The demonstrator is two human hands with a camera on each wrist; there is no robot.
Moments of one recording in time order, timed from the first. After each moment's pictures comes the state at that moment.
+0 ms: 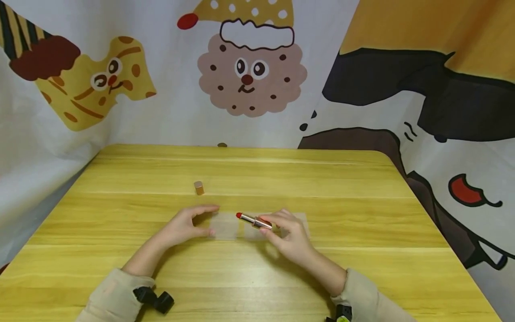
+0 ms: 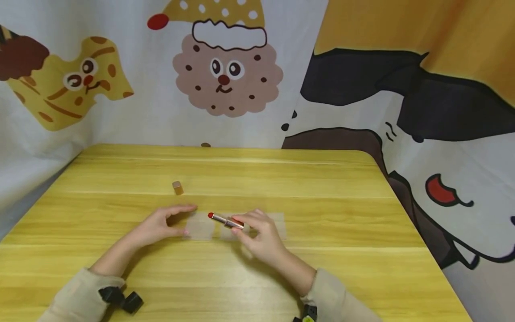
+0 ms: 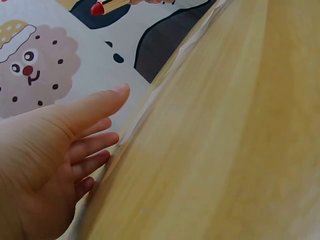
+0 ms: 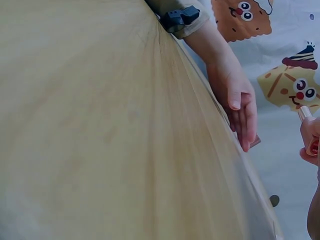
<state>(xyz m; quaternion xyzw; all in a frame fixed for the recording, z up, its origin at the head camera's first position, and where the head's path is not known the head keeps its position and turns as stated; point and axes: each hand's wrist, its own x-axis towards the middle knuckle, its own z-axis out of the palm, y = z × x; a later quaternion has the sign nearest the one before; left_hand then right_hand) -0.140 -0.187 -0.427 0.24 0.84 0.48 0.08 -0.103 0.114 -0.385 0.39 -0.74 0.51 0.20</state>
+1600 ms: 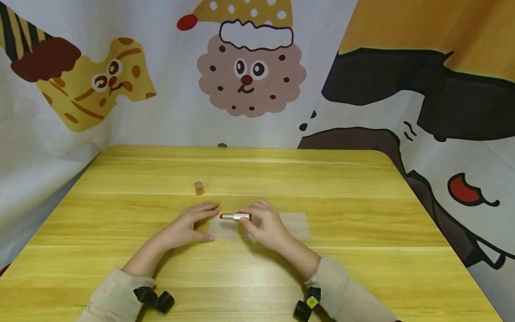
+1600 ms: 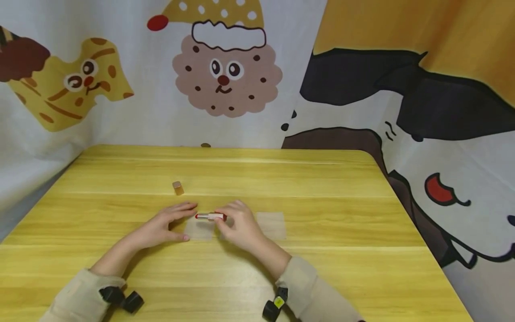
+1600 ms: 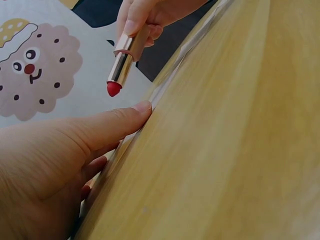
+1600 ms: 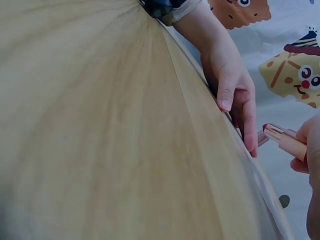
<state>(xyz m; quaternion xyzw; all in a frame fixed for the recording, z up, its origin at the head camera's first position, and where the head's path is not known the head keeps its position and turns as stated) -0.138 -0.189 -0.431 0.28 0.87 0.39 0.08 -0.142 0.080 -0.421 0.35 -0.83 0.40 0.13</state>
